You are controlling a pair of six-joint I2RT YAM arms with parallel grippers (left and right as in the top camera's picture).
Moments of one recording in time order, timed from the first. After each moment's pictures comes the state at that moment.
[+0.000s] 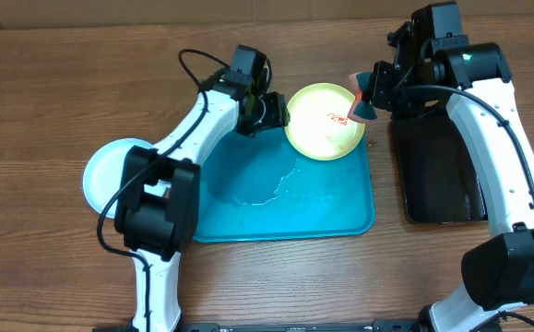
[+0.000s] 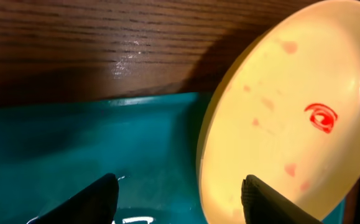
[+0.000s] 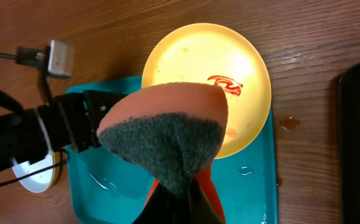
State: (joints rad) left arm -0.36 2.17 1.66 -0.63 0.29 -0.48; right arm 0.14 1.79 1.77 -1.11 -0.34 0.33
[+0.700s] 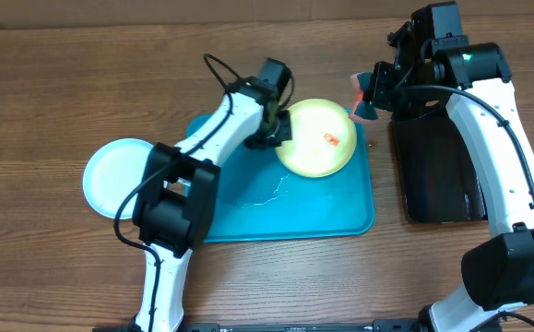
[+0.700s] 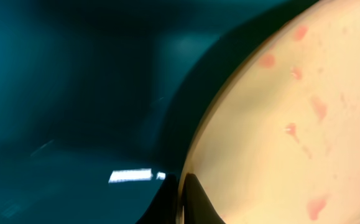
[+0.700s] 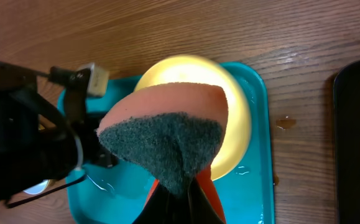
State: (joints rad) left arm -0.42 2.23 1.74 -0.90 0.12 -0.52; right arm 0.14 1.79 1.77 -1.12 -0.33 0.33
